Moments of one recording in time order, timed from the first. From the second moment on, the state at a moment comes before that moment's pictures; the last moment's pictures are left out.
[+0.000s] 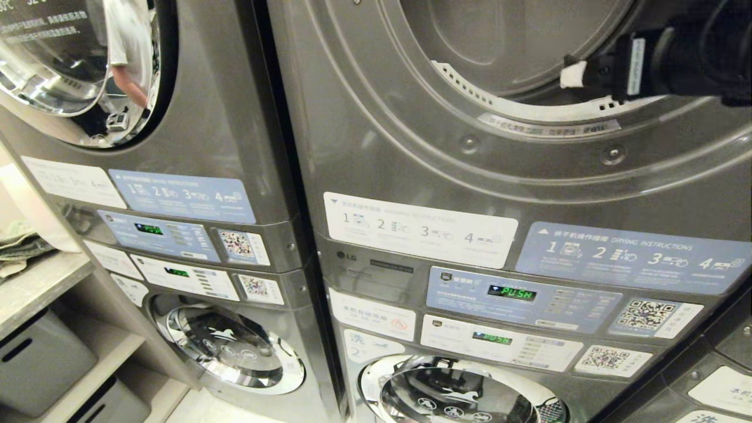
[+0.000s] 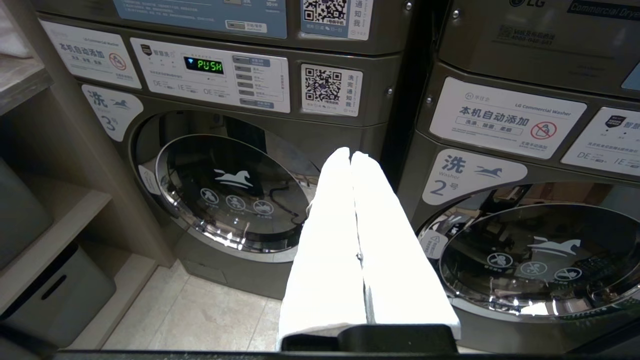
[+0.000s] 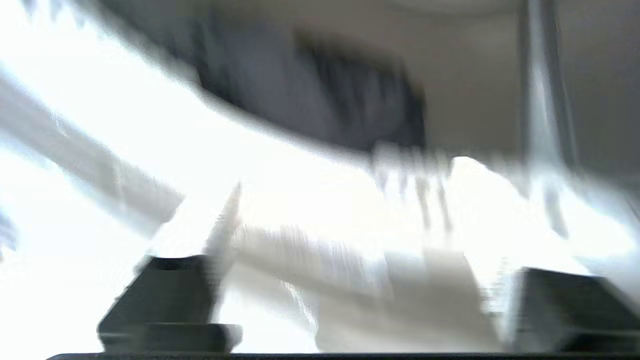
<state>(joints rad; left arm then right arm) 0.01 0.00 0.00 0.00 0.00 -0.01 0.45 1.54 -1.69 0.27 -0.35 -0.08</state>
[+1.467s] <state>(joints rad) 0.01 0.00 0.00 0.00 0.00 -0.01 -0.02 0.26 -0.09 0.13 0.00 -0.19</state>
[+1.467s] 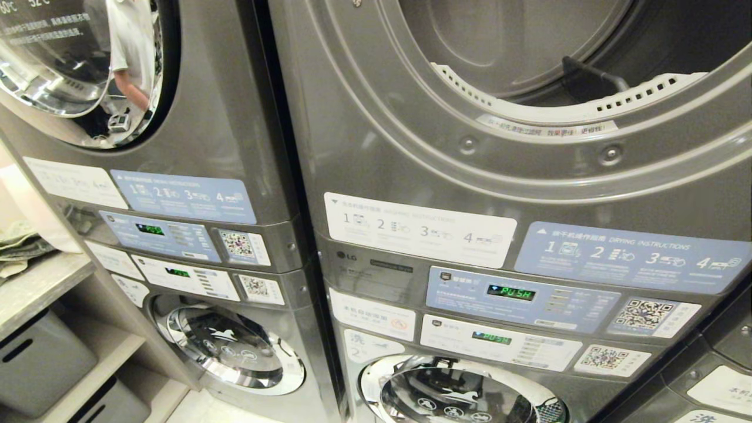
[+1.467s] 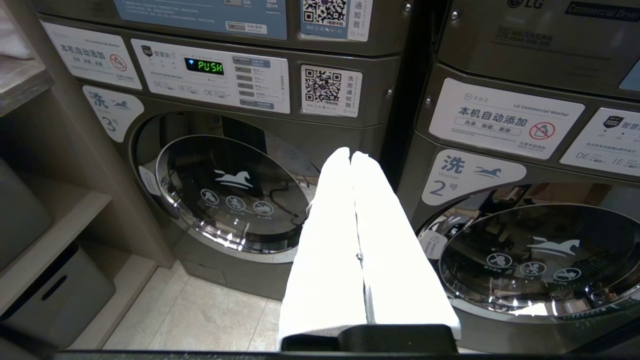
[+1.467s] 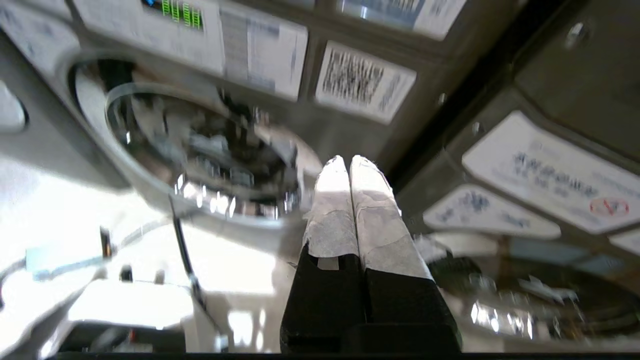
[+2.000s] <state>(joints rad) 0.01 0.00 0.00 0.00 0.00 0.00 -0.01 0.04 0.00 0.00 0.04 -0.17</state>
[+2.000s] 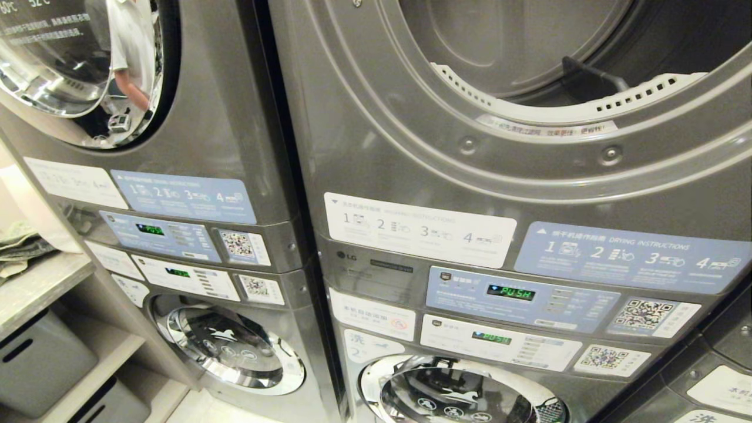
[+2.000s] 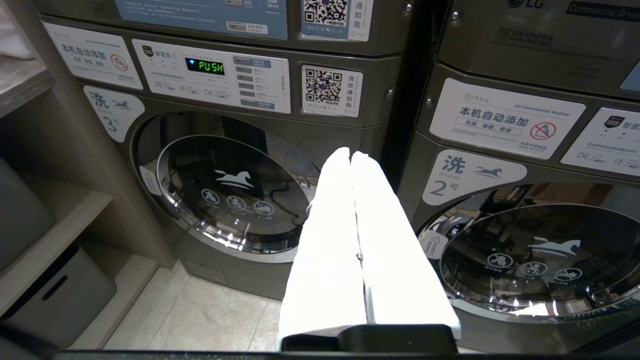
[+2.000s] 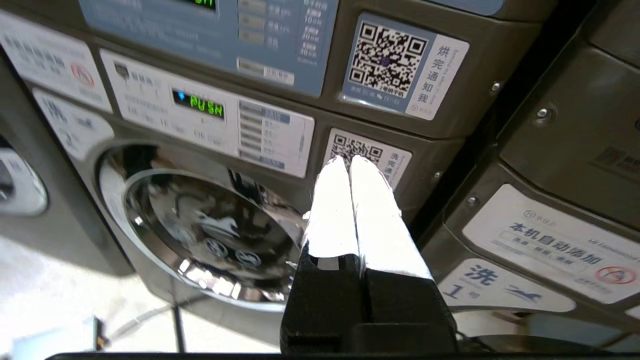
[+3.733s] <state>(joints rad) 0.01 0.00 0.00 0.00 0.00 0.00 0.00 0.00 0.00 0.00 0.03 -0.06</state>
